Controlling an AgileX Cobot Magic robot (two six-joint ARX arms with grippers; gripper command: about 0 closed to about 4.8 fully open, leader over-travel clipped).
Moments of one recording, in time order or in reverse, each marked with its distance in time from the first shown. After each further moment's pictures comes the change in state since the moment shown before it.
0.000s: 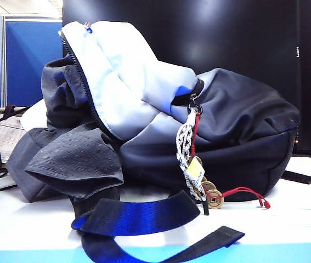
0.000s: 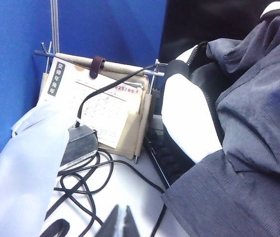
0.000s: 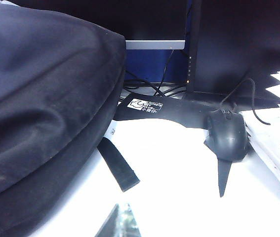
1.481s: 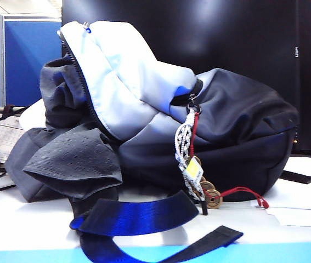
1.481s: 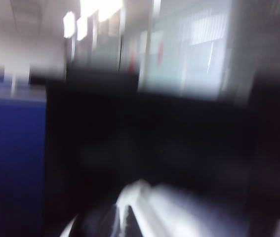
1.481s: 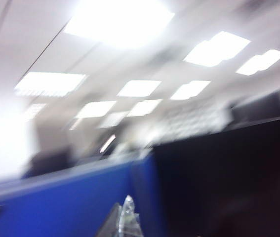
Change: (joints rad) left arm -0.099 0.468 0.825 -0.086 0.270 -0.023; right arm 0.010 0.631 0.724 0.633 -0.655 0.600
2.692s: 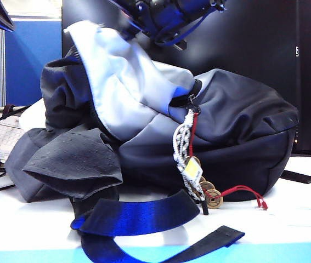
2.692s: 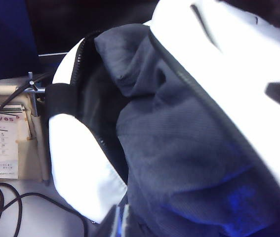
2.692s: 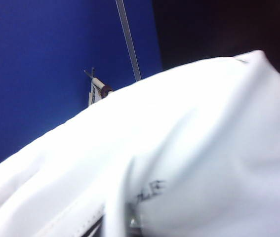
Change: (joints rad) left arm 0.000 0.509 0.088 -0.273 -0.004 0.132; right arm 0.588 1.046 0.477 -0.243 0.449 -0.442
